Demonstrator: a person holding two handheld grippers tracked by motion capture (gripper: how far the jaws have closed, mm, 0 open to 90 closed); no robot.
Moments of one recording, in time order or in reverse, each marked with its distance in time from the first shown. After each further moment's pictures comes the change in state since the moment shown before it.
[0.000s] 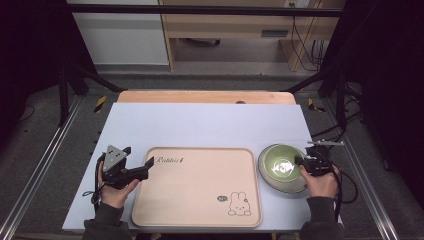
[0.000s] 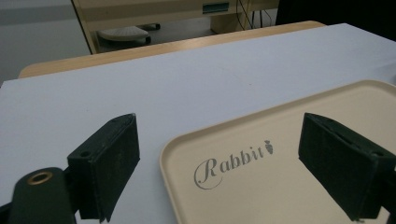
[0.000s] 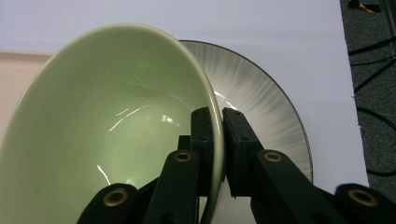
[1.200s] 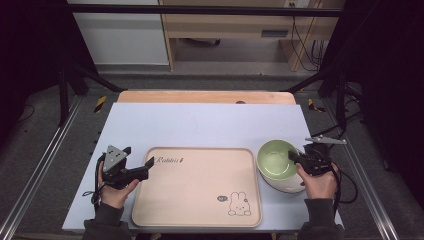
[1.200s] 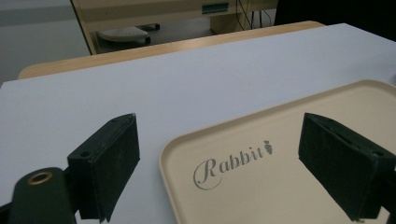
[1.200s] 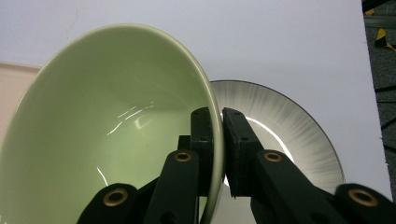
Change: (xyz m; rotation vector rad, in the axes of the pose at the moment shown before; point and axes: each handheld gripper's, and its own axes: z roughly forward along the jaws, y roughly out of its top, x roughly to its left) left arm -0.001 0.000 0.000 -0.002 -0.001 0.001; right arm 0.028 0.011 -0.034 -0.104 0.102 -0.065
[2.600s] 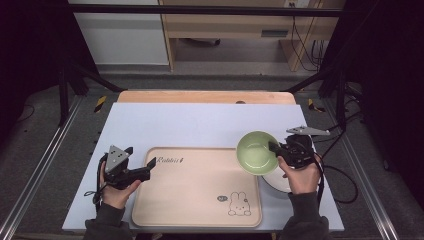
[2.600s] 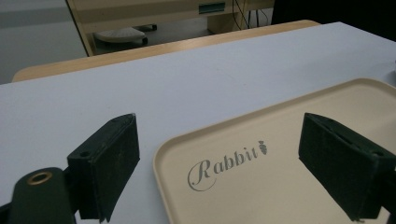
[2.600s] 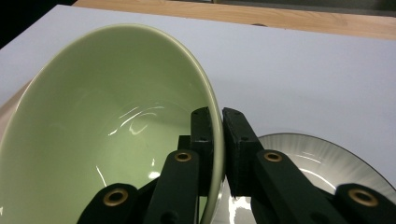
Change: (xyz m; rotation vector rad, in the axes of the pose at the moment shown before) left arm -0.004 0.001 0.001 0.001 -0.009 0.012; right arm 0.058 0.031 -0.008 -0.079 0.117 -0.095
